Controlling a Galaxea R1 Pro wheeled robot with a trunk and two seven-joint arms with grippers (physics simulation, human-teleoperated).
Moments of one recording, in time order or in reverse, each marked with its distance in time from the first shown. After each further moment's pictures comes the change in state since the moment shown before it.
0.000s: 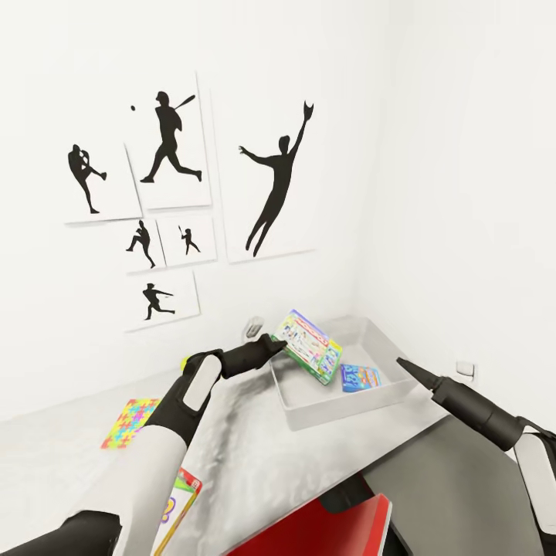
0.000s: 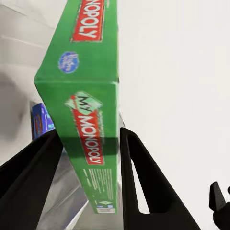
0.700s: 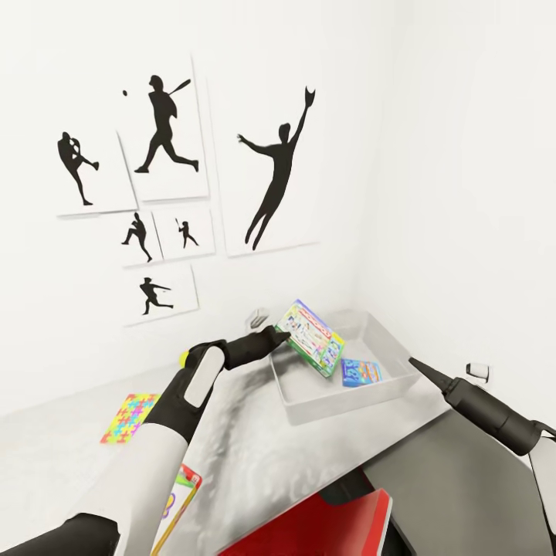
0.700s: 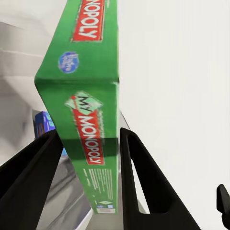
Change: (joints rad) left arm 0.000 0.000 -0.065 -0.109 0.004 0.002 0.059; right arm 0.000 0.001 -0.068 -0.003 0.010 0.050 0.083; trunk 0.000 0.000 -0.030
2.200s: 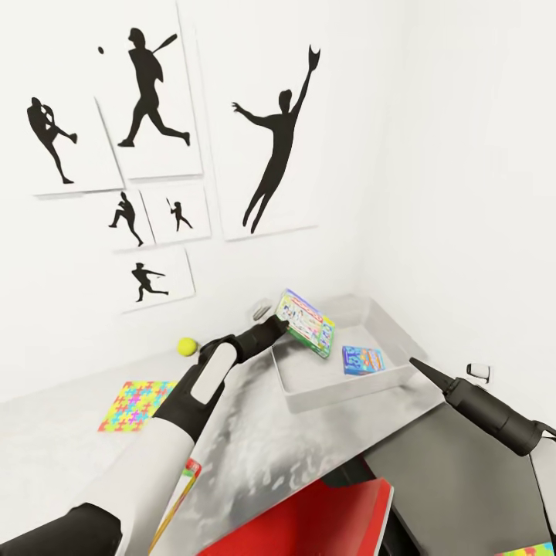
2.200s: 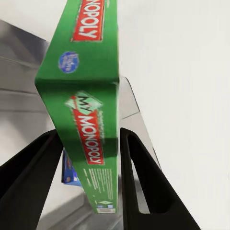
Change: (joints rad) left arm -0.025 0.000 -0.152 0.002 0.233 -0.242 0.265; right arm 0.000 -0.001 -0.003 0.002 0.001 0.002 0.002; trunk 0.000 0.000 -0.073
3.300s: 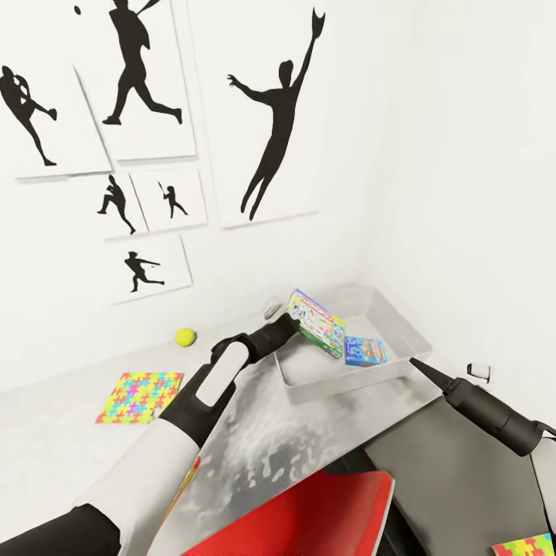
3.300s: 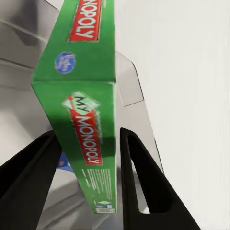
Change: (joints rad) left arm 0.000 0.000 -0.150 -0.071 0.191 -0.066 0.162; right arm 0.000 0.000 -0.002 0.000 0.001 0.000 0.002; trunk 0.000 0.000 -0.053
